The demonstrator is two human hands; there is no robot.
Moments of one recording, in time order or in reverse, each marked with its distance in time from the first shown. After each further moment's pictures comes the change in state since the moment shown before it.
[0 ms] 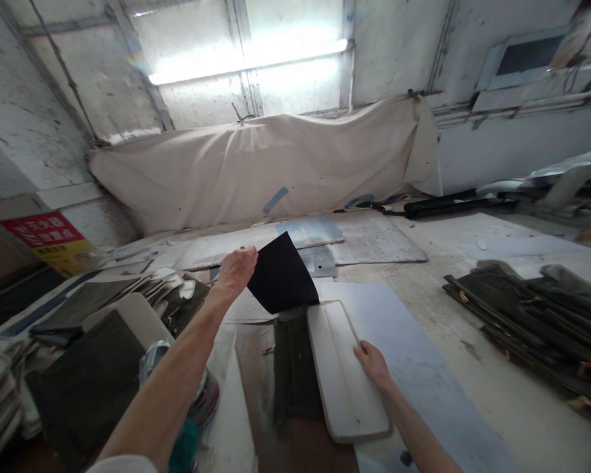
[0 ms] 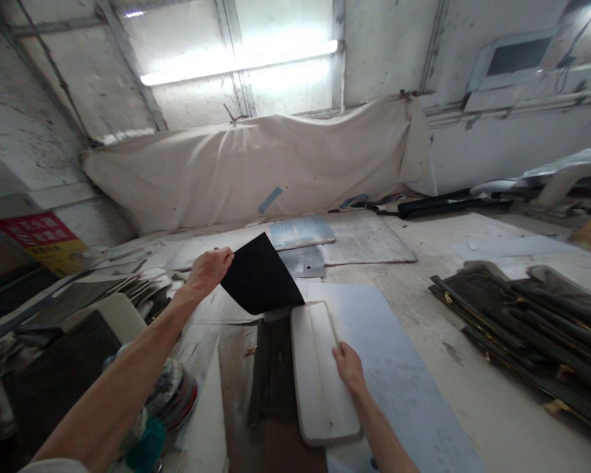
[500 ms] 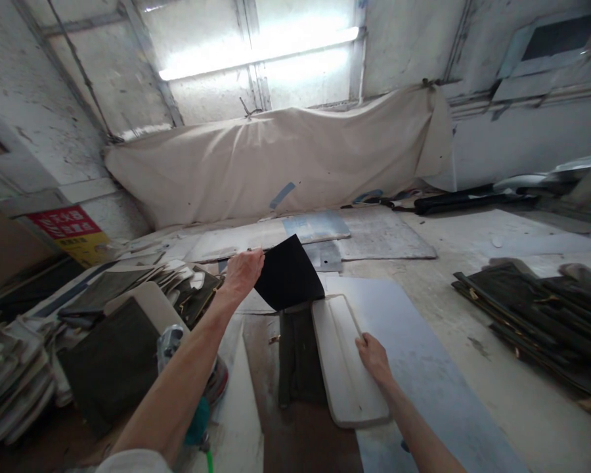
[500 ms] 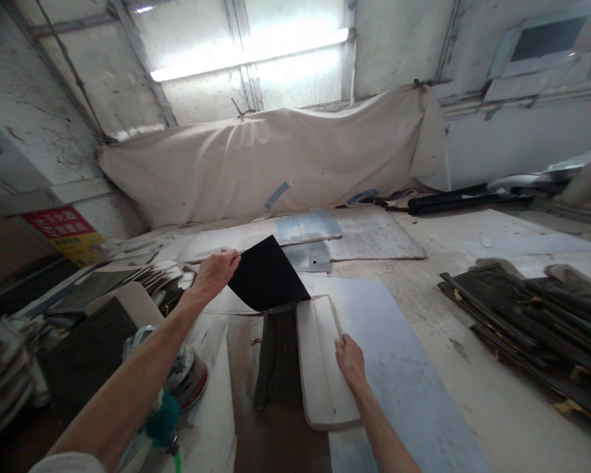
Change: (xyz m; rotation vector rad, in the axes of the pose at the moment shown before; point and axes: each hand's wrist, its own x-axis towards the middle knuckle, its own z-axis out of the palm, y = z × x) left_hand -0.028 0.003 0.000 0.017 -0.016 -0.004; right_hand -0.011 -0.017 -0.007 -0.118 0.009 0.058
